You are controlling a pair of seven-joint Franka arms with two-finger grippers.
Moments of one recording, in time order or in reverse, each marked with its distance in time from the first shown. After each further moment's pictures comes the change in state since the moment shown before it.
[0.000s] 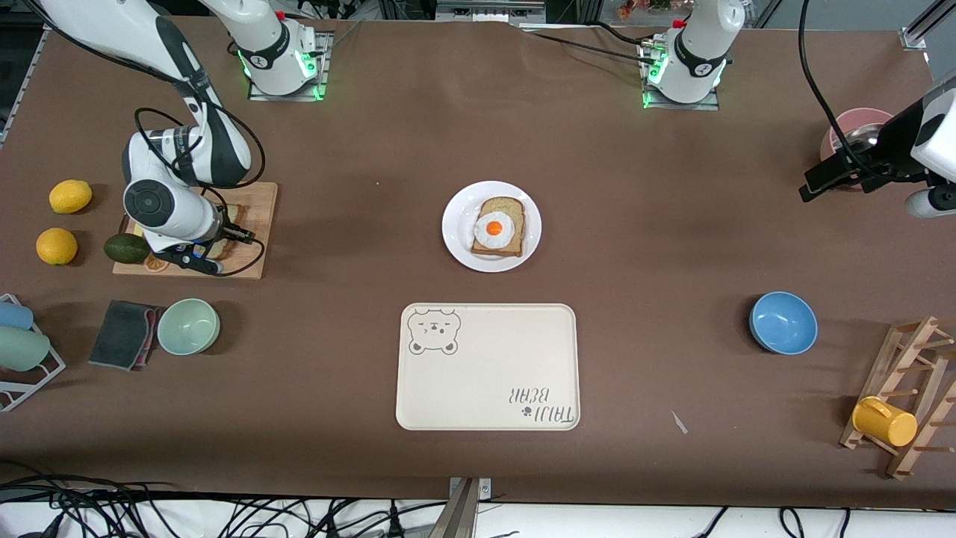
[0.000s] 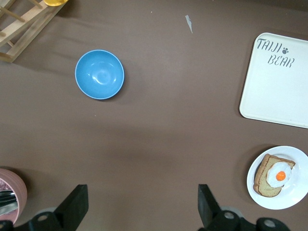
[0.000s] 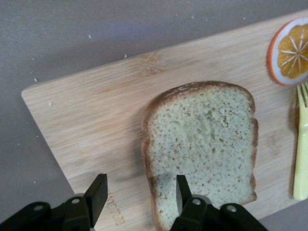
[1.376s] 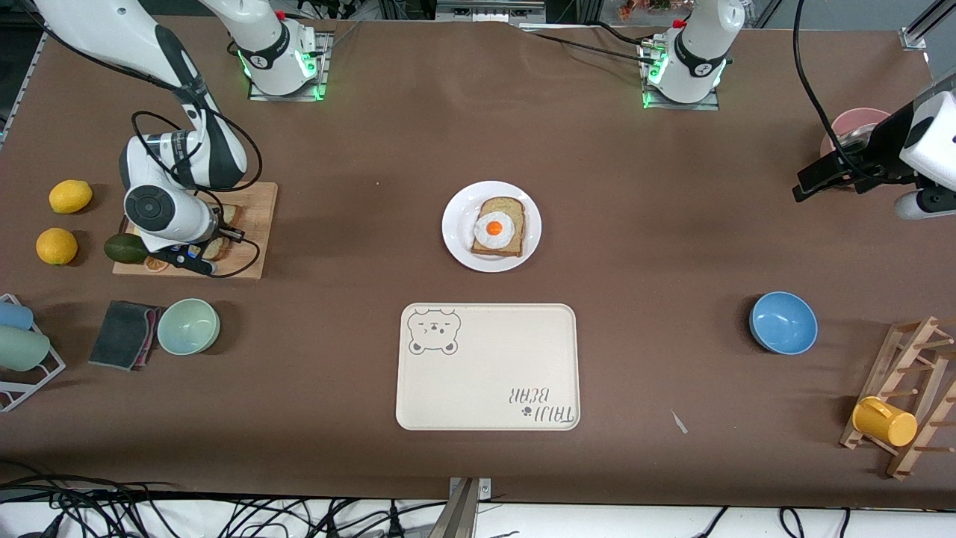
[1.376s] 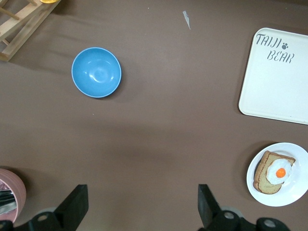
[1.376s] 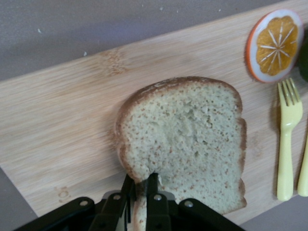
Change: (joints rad) left arm 0.002 0.012 -0.013 0.001 0.000 -0.001 0.000; right arm 0.001 0.025 -0.031 0.000 -0.058 -0.004 0.025
